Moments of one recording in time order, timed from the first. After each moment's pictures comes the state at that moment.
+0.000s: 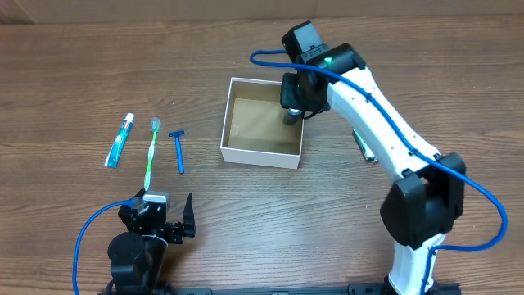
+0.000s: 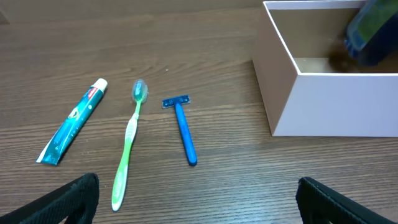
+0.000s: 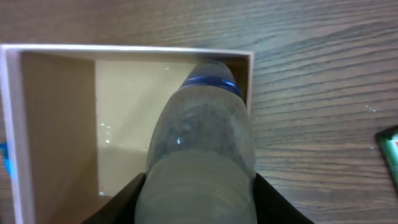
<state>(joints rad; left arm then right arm) 0.03 0.01 0.15 -0.52 0.12 0.06 0.46 2.03 1.88 -1.10 0.01 0.56</state>
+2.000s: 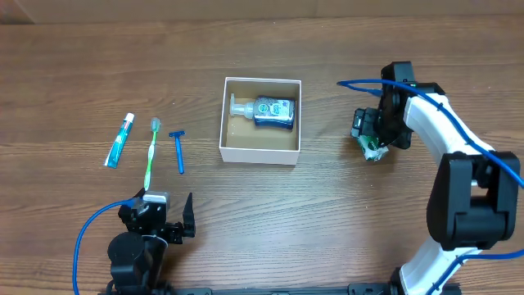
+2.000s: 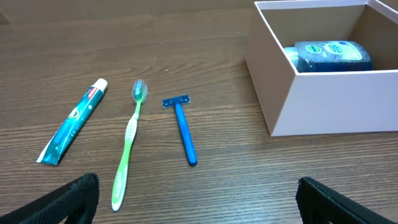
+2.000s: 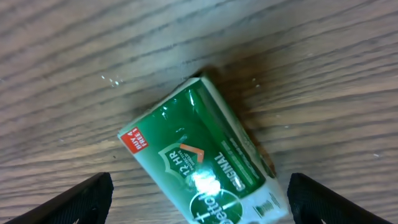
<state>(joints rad) 0.03 0.01 0.15 -0.52 0.12 0.06 0.02 1.93 1.33 -0.86 -0.03 0.26</state>
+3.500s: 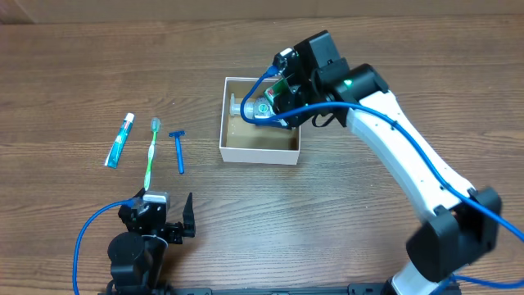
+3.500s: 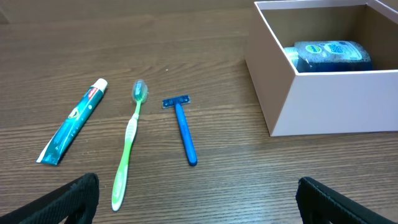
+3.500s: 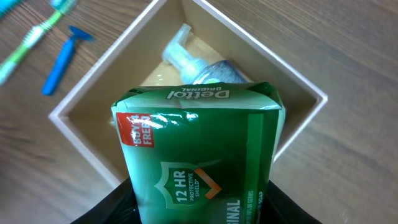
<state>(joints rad) 0.03 0.01 0.15 -0.52 0.12 0.06 0.47 1.82 1.66 -0.90 -0.18 -0.15</state>
